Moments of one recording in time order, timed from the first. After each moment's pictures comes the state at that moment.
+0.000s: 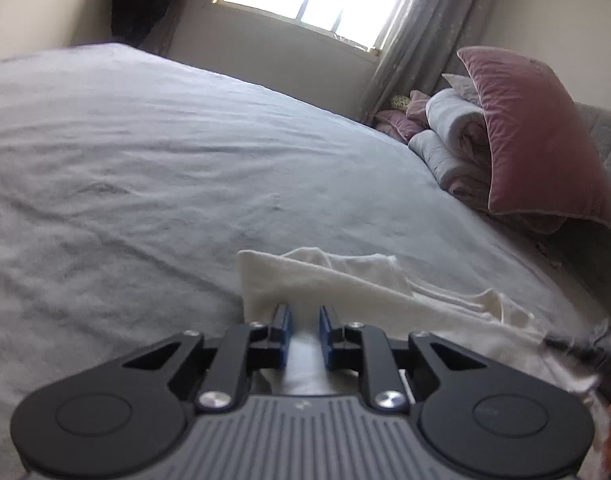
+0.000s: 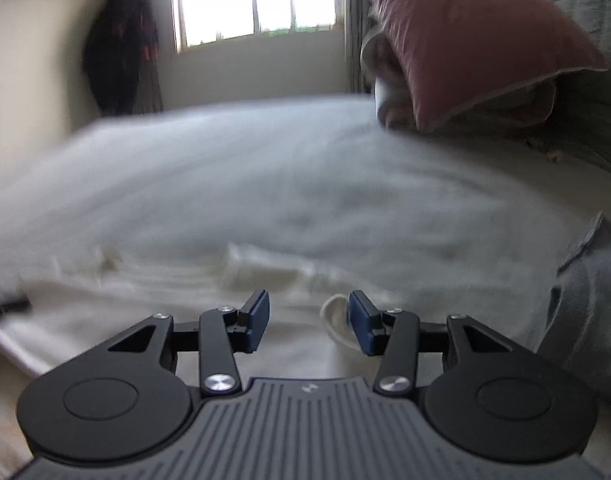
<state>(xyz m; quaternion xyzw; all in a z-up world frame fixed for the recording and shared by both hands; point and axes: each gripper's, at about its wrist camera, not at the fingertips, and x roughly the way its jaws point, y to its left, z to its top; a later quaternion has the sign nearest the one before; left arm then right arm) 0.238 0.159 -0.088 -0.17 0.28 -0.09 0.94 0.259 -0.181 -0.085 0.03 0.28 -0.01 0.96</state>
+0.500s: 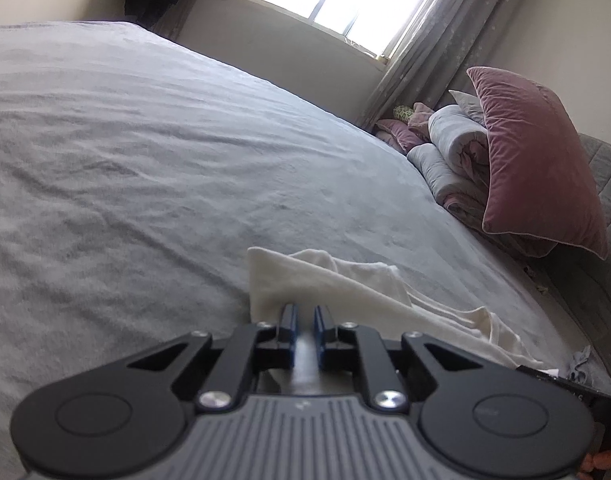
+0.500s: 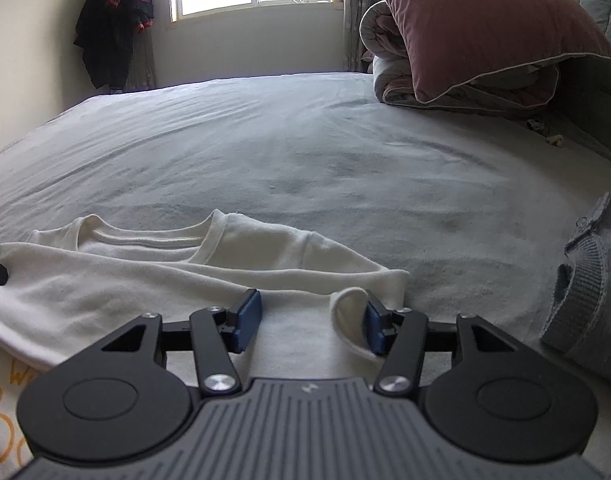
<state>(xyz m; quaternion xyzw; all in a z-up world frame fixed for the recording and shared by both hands) 0.238 0.174 -0.094 -0.22 0.28 -0.10 0.93 0.257 -0.182 -0.096 0.02 0.29 -0.01 0.96</state>
